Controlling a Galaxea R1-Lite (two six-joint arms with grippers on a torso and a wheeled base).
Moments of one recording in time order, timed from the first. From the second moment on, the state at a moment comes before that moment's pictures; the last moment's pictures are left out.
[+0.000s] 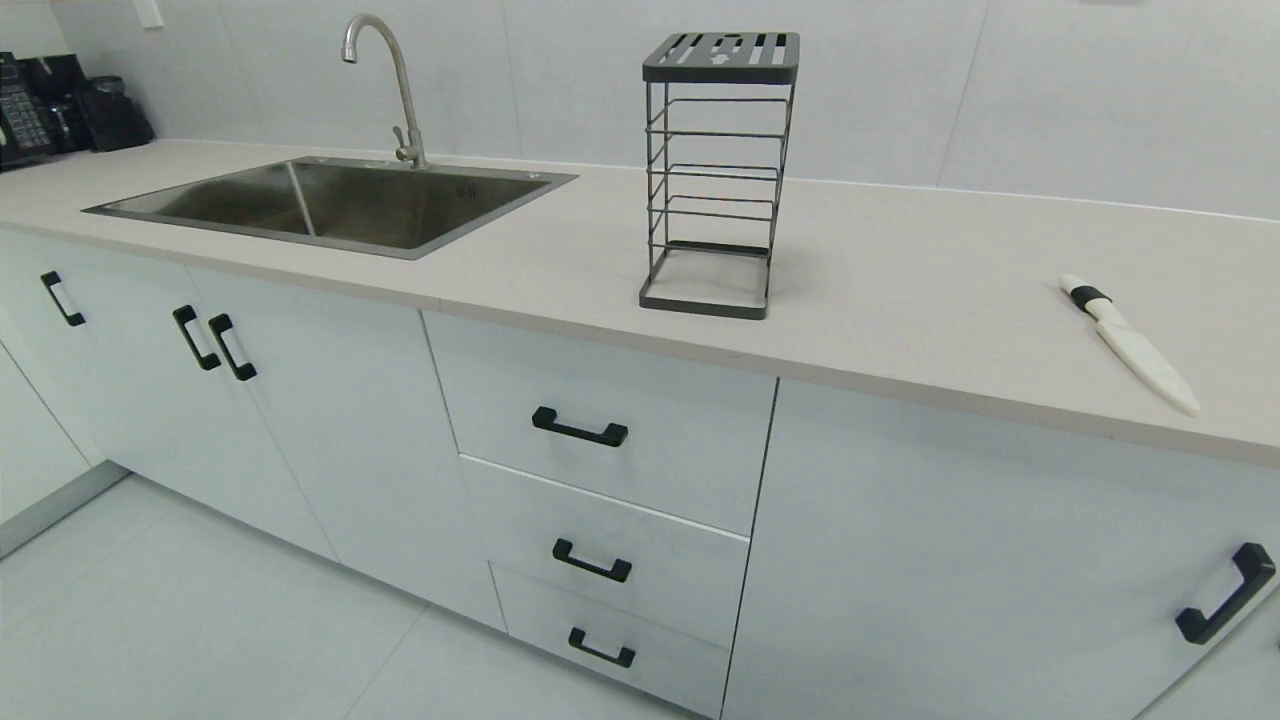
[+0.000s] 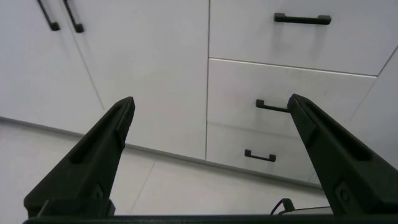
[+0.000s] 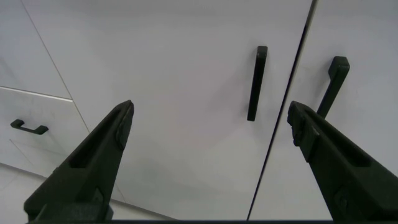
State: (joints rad) left arm 0.00 0.00 0.00 0.00 -0.09 0.02; right arm 0.00 0.01 0.00 0.01 -0.03 0.02
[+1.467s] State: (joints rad) left arm 0.00 0.00 0.00 0.00 -0.09 0.01; right arm 0.00 0.01 0.00 0.01 -0.04 0.01
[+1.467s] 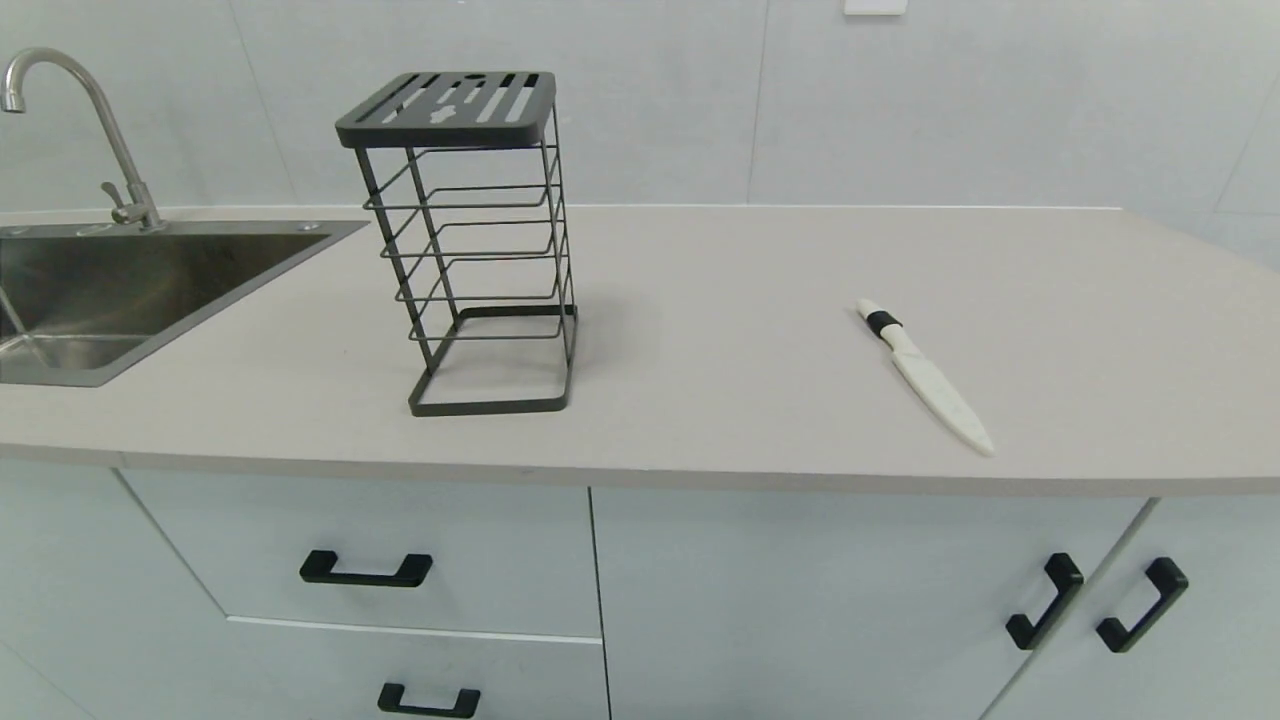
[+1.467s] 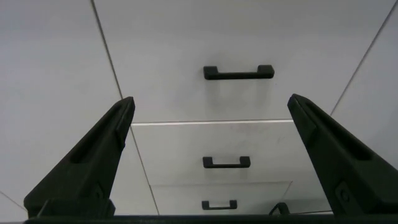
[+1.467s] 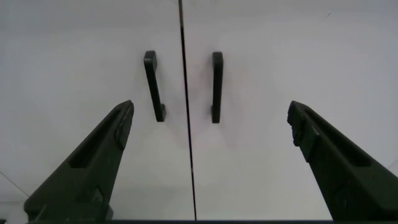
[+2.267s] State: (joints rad) left arm 0.00 0.00 0.00 0.00 -0.09 0.01; right arm 0.00 0.01 0.00 0.01 -0.04 0.01
